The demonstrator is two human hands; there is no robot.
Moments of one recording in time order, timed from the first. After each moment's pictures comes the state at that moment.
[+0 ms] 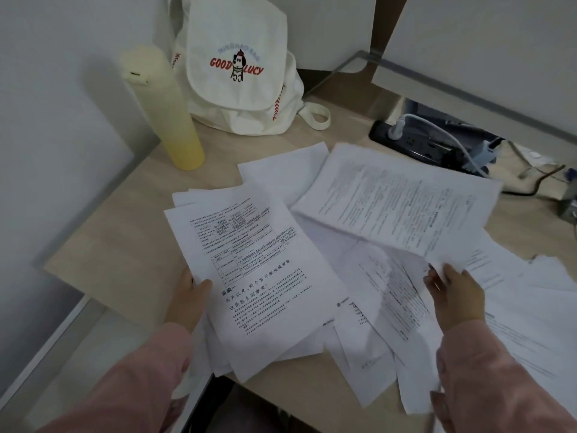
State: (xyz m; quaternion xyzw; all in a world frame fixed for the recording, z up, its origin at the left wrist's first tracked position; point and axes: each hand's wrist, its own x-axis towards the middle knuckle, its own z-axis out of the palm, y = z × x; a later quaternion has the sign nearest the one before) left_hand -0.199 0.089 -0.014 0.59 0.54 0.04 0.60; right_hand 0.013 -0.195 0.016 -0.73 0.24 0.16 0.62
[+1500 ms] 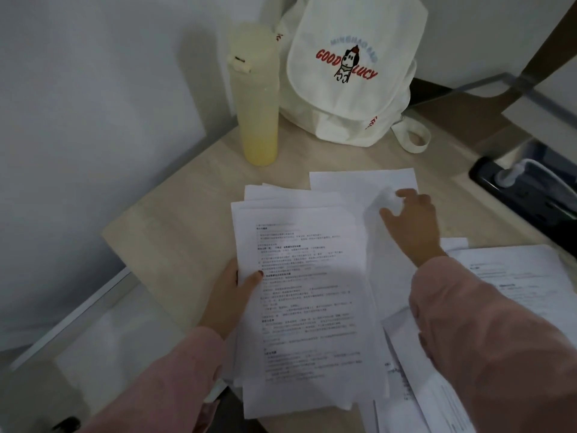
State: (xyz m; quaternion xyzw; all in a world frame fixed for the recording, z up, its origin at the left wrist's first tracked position) left_hand -0.191 0.114 -0.033 0.55 0.52 0.10 0.65; right_hand 0.085 0.031 -0.007 -0.94 -0.26 0.14 0.17
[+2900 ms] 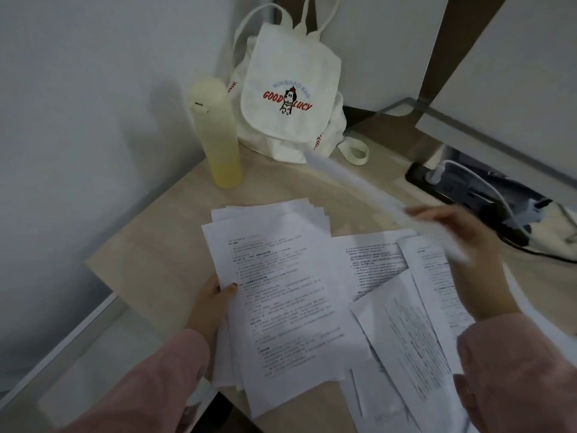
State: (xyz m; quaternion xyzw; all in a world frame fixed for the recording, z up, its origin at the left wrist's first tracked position) left_hand -0.196 0.111 -0.007 0.51 0.54 0.08 0.67; right_hand 0.045 -0.080 0.122 -0.75 -0.25 0.18 0.59
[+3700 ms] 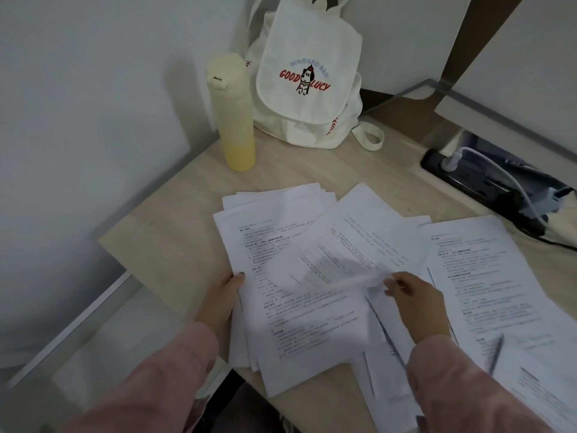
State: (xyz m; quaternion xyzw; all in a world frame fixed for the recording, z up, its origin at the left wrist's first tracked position) left_hand -0.205 0.093 -0.012 0.45 0.56 0.07 0.70; right_hand -0.009 -0.113 0.007 -0.92 -0.14 0.20 0.30
